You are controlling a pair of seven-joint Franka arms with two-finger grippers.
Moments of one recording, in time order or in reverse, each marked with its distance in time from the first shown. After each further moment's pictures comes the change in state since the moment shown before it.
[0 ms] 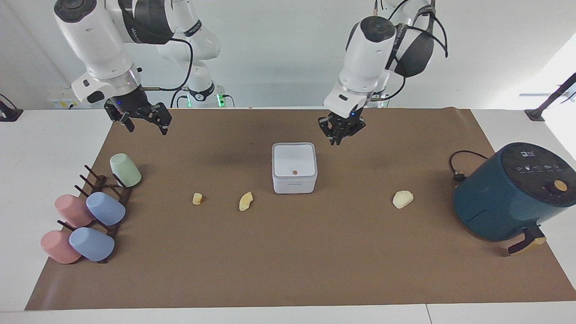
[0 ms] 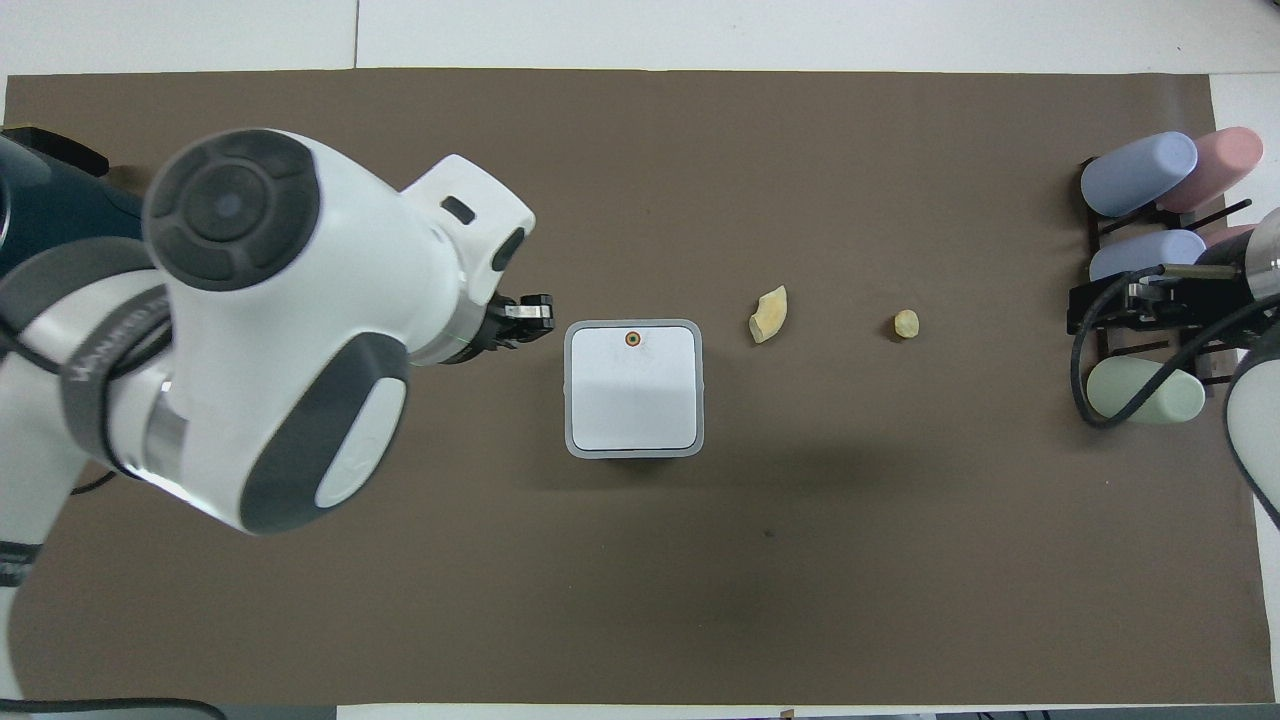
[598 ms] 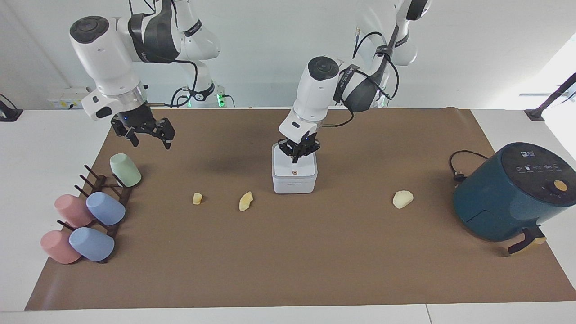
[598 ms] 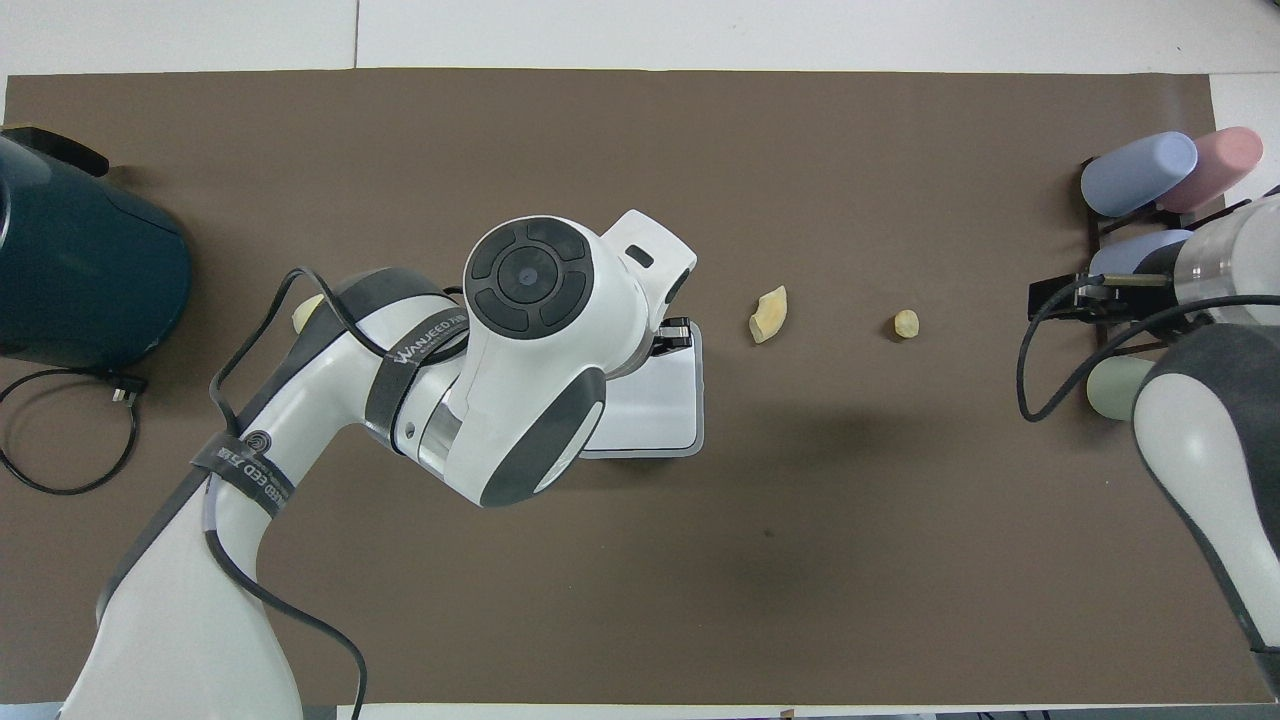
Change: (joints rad) left arm -0.096 0.152 0.001 0.000 -0.006 0.188 -0.066; right arm -0.001 0.011 0.000 -0.178 0.000 0.285 -0.005
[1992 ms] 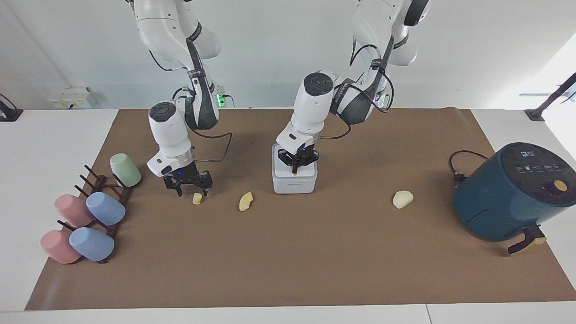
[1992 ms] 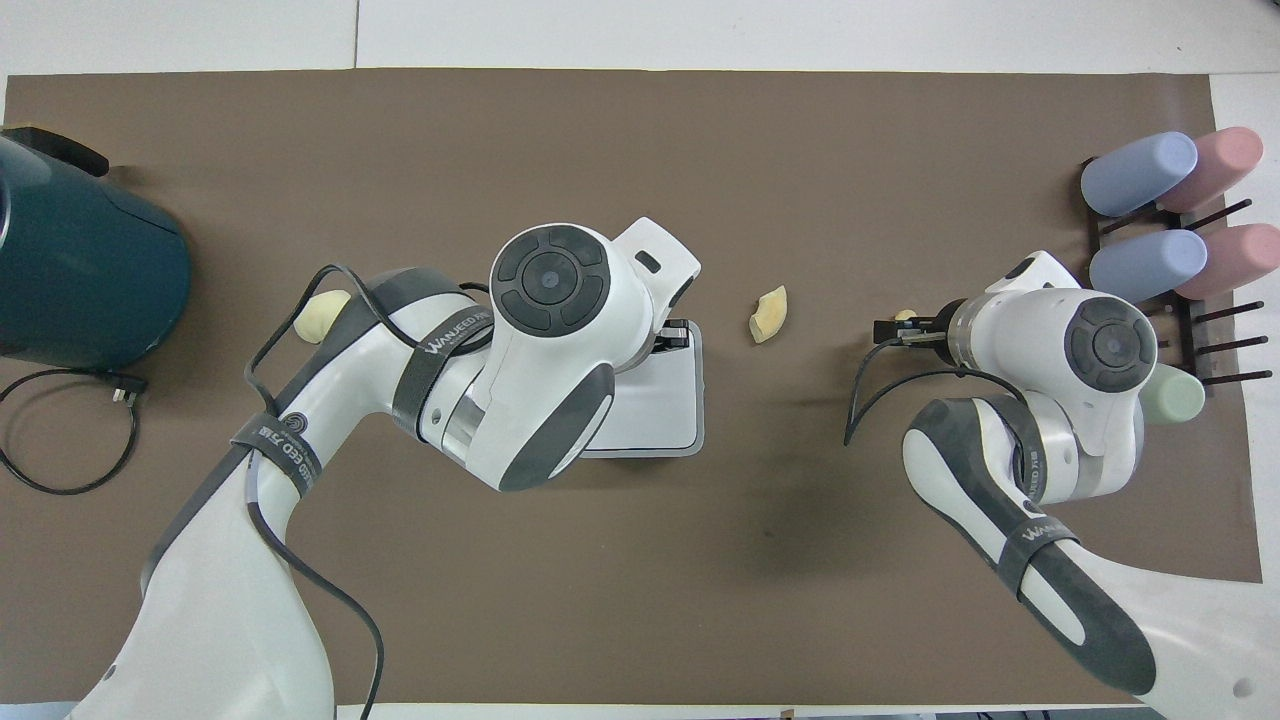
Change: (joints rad) left arm -0.004 0.045 0.003 -0.014 0.036 0.049 0.049; right arm 0.094 0.241 0.006 -0.323 0.000 0.701 0.000
